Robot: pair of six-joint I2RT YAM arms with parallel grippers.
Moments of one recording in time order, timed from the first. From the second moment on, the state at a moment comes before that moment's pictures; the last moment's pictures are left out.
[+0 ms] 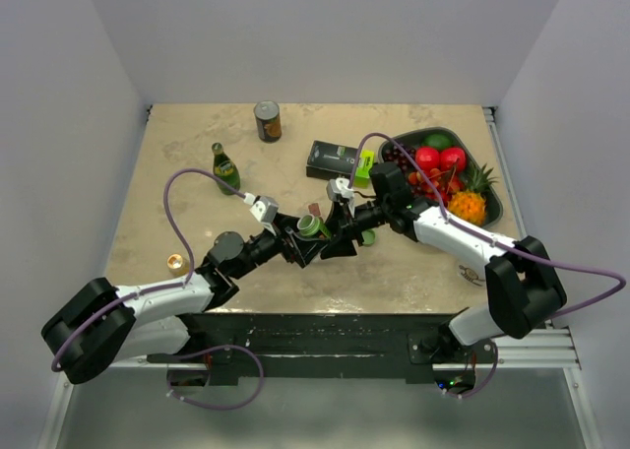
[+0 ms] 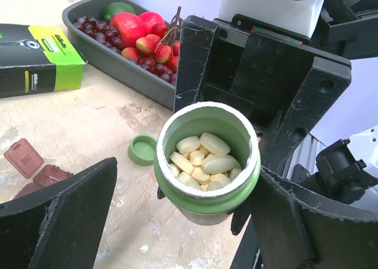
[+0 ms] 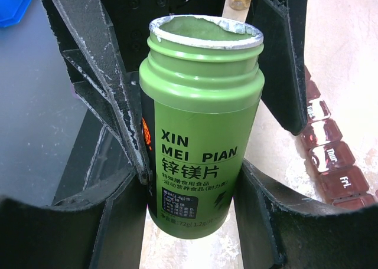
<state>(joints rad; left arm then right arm) -0.79 1.15 0.30 0.94 0.16 -0.47 0.55 1.47 0.91 -0.11 -1.15 -0.36</state>
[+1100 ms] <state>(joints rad) -0.79 1.13 0.30 1.11 0.18 -0.63 0.56 1.47 0.92 -0.14 -1.17 -0.39</state>
